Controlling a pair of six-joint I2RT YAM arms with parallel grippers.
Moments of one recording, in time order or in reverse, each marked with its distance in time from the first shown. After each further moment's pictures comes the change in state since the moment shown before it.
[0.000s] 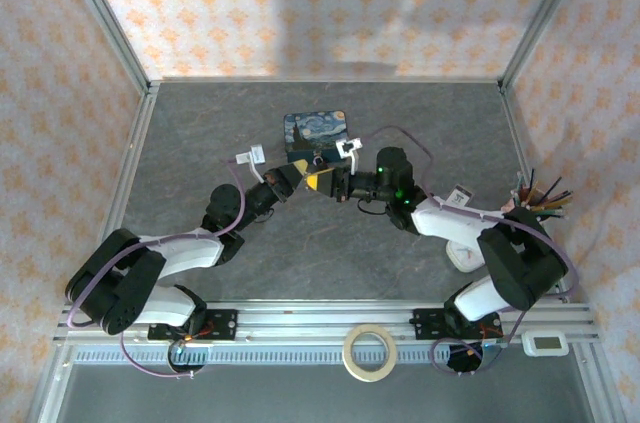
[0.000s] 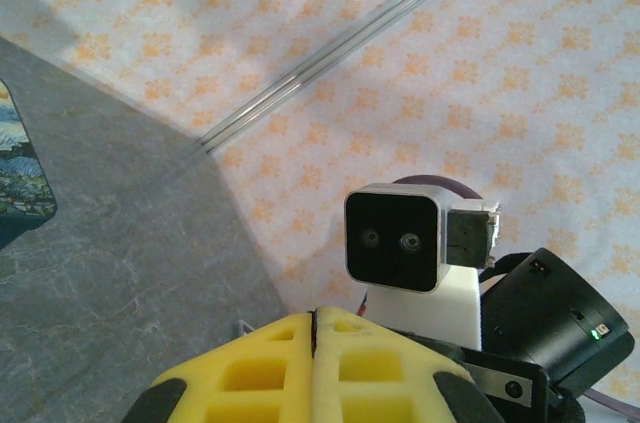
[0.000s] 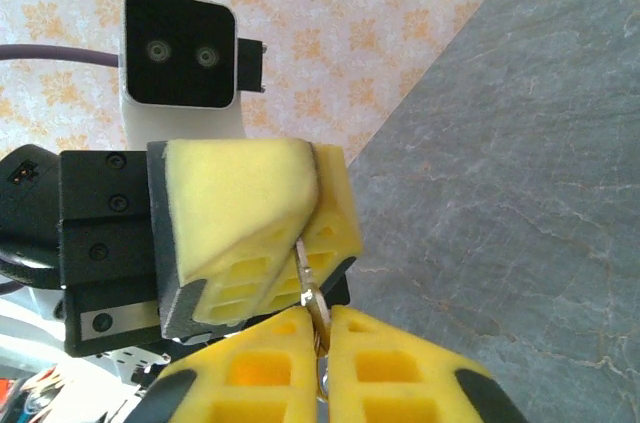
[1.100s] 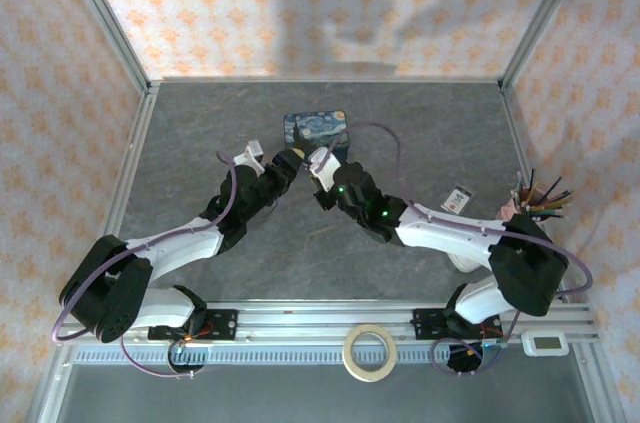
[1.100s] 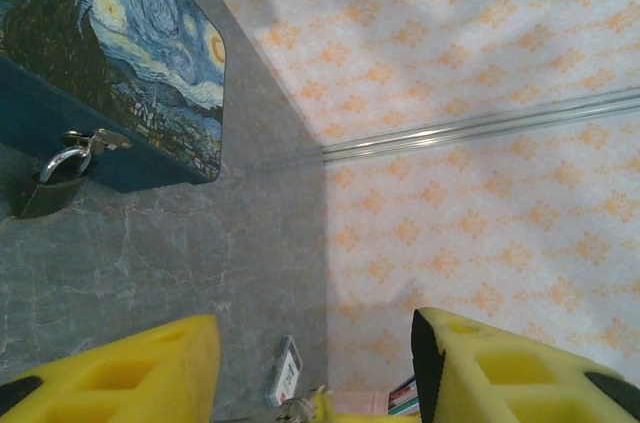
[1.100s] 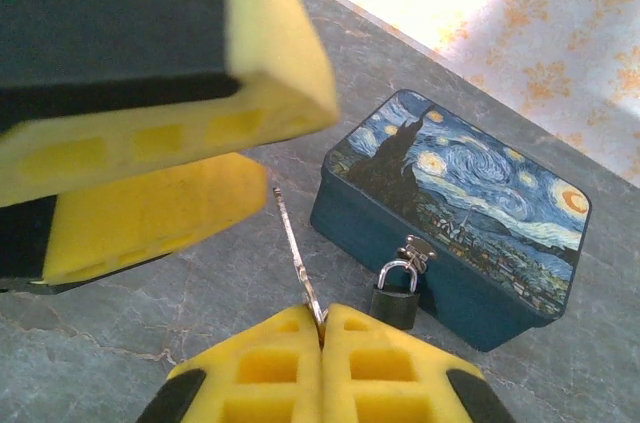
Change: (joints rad) left arm -0.006 -0.051 0.151 -0.522 -0.221 -0.288; right arm 0.295 -0.027 0.139 -0.436 1.024 -0.853
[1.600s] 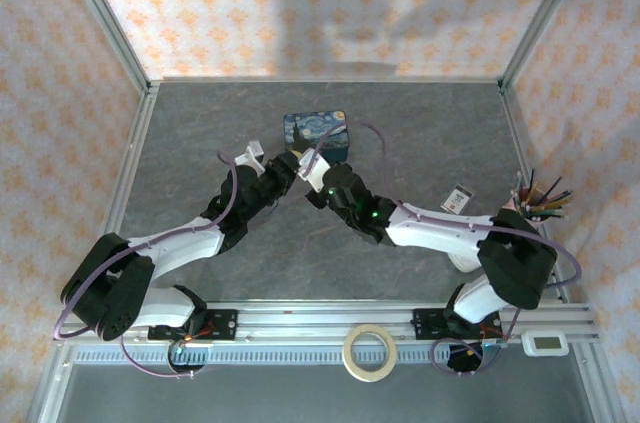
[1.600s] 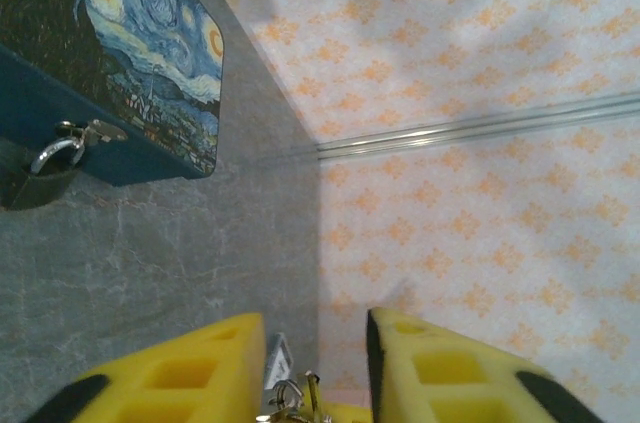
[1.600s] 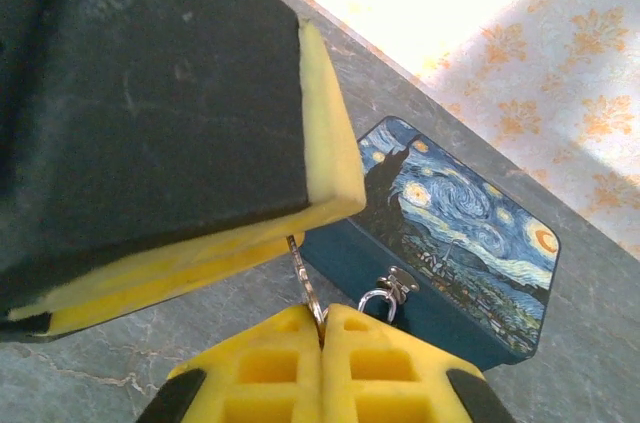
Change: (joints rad) left arm 0.000 0.013 0.000 0.015 0.007 -0.024; right arm 0.041 0.059 0.040 0.041 0.089 -0.100
